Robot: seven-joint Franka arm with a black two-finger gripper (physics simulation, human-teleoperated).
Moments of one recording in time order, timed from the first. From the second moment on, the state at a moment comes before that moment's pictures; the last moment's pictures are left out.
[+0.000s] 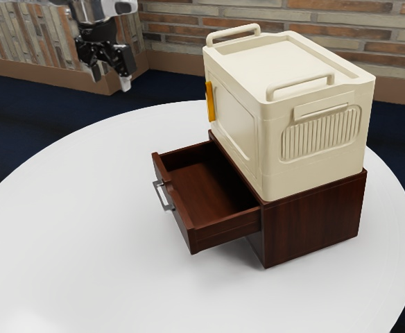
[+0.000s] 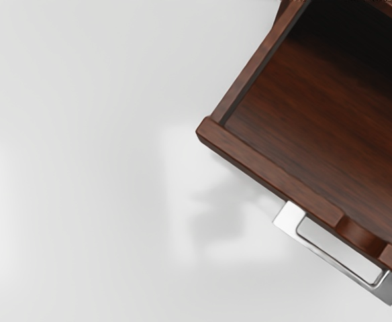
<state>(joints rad) 0.01 0.23 0.01 -1.19 0.05 1.47 0.13</state>
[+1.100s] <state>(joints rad) -0.04 -0.07 0.04 -2.21 0.04 2.17 0.57</state>
